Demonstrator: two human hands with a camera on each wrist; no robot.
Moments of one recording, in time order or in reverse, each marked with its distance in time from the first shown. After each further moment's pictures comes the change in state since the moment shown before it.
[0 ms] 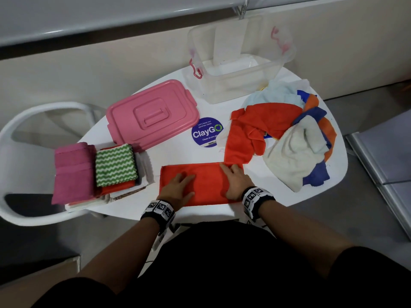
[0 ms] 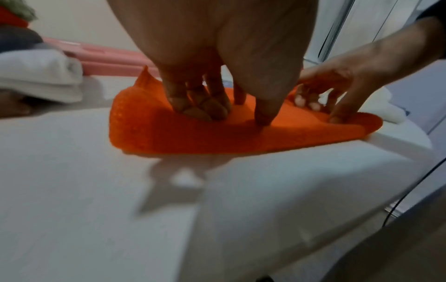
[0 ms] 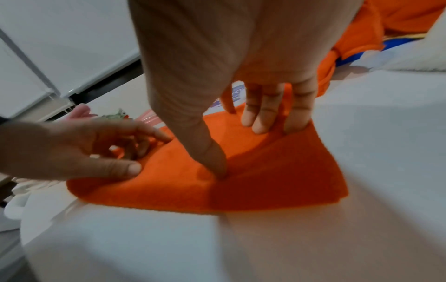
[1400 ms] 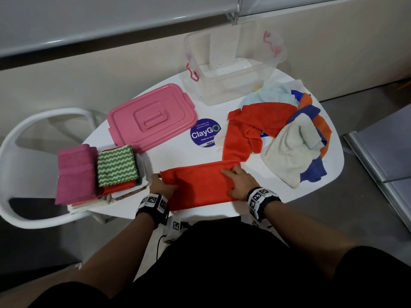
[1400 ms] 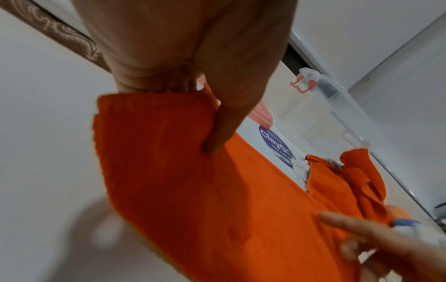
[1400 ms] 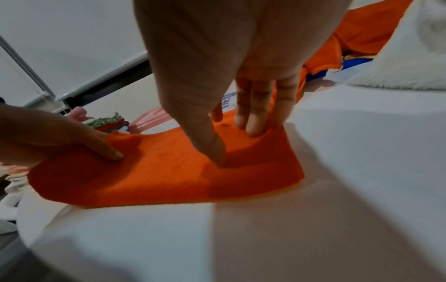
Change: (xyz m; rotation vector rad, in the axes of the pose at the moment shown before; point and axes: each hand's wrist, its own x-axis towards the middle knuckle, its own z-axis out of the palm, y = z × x) left_hand -0.006 -0.004 -0.023 -0.655 0.220 -0.747; right_hand -0.018 0.021 0.006 0.047 0.093 -0.099
